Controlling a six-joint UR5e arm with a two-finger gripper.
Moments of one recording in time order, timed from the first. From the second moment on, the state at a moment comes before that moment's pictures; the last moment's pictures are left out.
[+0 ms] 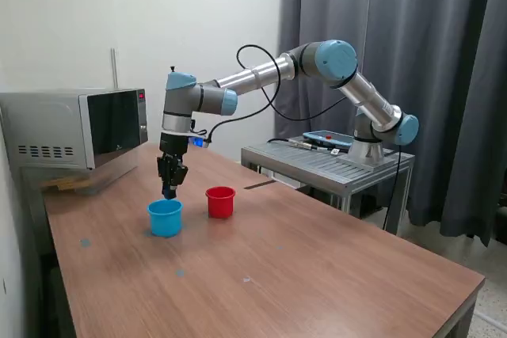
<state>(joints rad) -0.29 -0.61 0.92 -2.06 -1.48 -3.42</state>
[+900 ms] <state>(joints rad) -0.29 -0.60 0.92 -2.07 -1.49 -3.38</state>
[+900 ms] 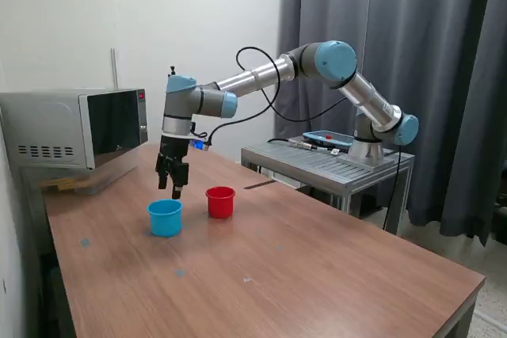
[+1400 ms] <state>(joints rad) -0.28 -0.64 0.95 -2.01 -1.54 -3.37</state>
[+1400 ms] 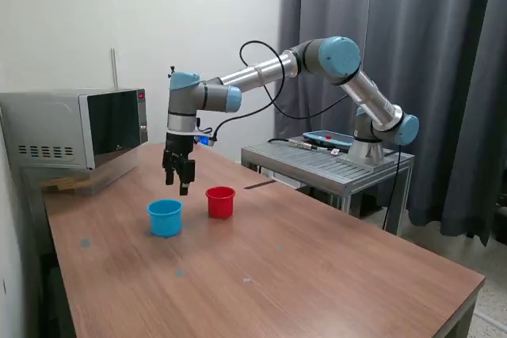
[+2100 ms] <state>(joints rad) -0.24 -0.91 1.12 -1.76 -1.56 -3.34</state>
